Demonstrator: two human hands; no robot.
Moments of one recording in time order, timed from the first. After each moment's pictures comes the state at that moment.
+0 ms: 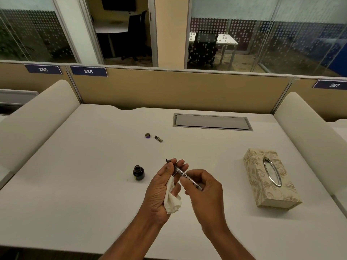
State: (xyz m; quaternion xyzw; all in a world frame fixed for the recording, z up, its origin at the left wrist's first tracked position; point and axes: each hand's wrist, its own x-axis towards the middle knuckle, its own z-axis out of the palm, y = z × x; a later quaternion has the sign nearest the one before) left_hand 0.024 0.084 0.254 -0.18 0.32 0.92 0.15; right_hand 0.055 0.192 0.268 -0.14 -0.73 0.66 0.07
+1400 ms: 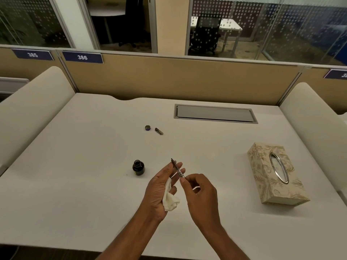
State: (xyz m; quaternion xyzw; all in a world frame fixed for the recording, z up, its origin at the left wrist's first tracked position) left_hand -0.001 0.066 0.194 -0.19 0.44 0.85 0.20; right_hand 0.030 0.185 0.194 -0.10 -0.83 0.53 0.10
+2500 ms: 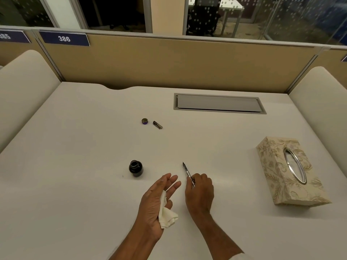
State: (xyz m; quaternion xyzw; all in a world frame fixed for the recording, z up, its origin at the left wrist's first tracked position) left_hand -0.010 0.048 0.144 -0.24 0.46 0.83 0.18; right_hand -0.050 0.182 0.031 -0.19 -0.94 0.24 0.13
